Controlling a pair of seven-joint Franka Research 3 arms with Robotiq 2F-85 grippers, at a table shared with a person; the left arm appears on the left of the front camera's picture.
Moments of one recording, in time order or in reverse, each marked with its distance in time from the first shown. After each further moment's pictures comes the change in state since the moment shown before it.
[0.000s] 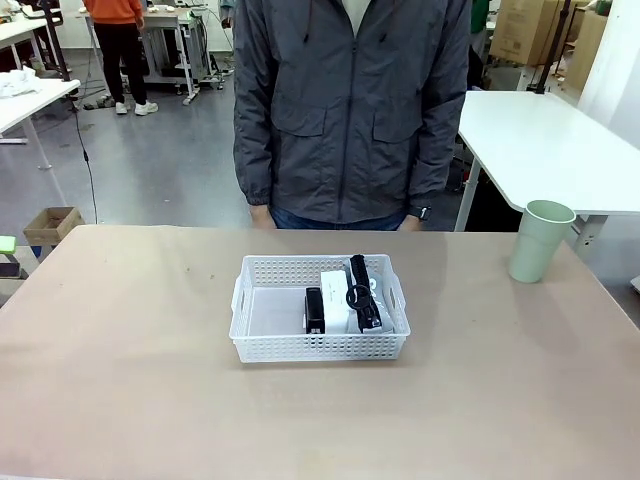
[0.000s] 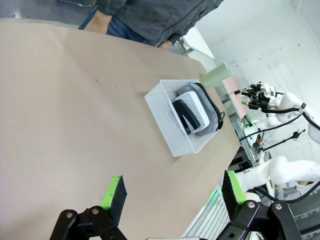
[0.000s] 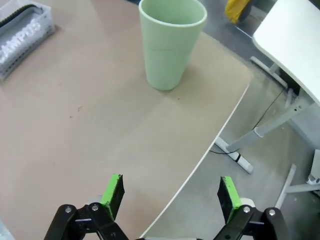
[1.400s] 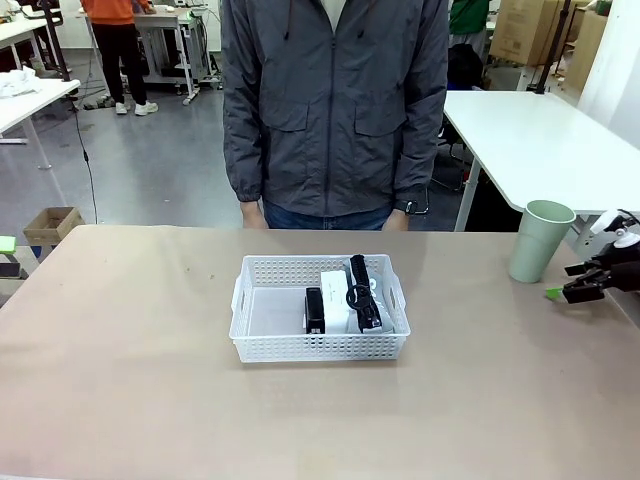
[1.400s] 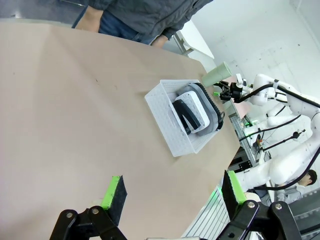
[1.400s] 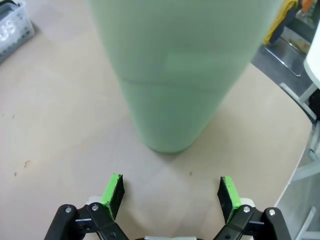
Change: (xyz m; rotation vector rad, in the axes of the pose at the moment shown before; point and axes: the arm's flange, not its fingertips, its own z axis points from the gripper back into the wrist) left arm 0.000 0.000 0.000 0.000 0.000 0.000; right arm 0.015 -0.020 -0.182 0.141 -0.099 0.049
